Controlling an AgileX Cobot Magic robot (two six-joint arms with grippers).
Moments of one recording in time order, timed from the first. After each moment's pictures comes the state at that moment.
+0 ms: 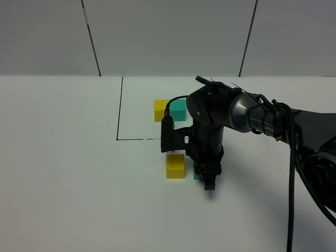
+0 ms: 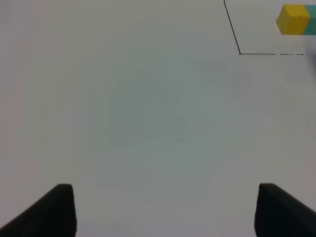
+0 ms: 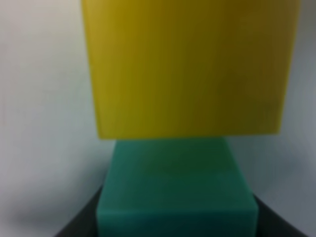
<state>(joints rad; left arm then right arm) 0.00 0.00 -0.51 -0.01 1.03 -0.03 0.59 2.31 -1.72 -0.10 1.00 -0.93</state>
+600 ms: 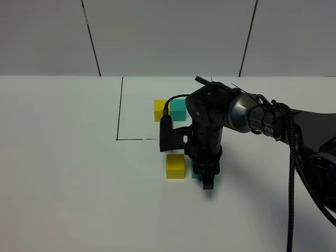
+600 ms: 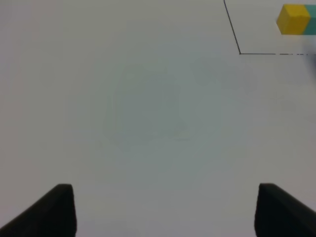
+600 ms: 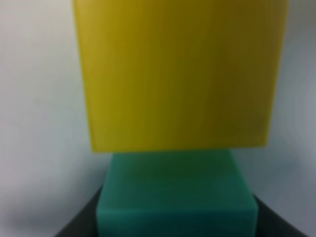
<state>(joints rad) 0.00 0.00 -0.51 -0.01 1.03 -0.03 0.59 2.31 -1.73 -0.09 0.98 -0.93</state>
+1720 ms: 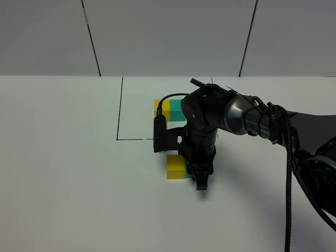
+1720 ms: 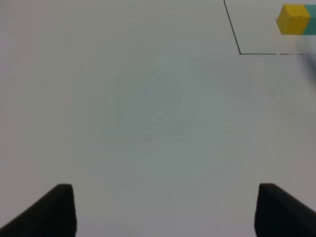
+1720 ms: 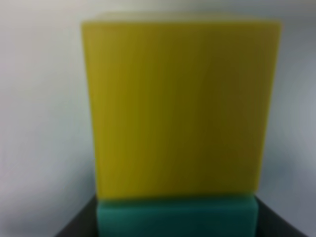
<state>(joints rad) 0.00 0.00 -0.51 -0.01 1.03 -0.03 0.61 2.31 -1.73 -0.08 0.94 -0.93</state>
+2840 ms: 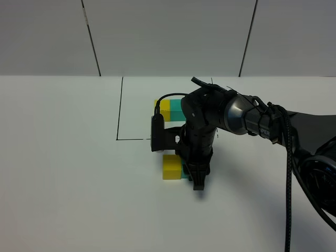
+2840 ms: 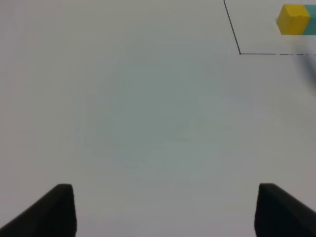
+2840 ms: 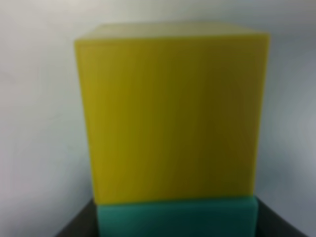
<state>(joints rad) 0.00 0.00 -0.51 -0.01 1.03 -0.03 0.61 2.31 -1.73 -0.03 0.92 -0.96</state>
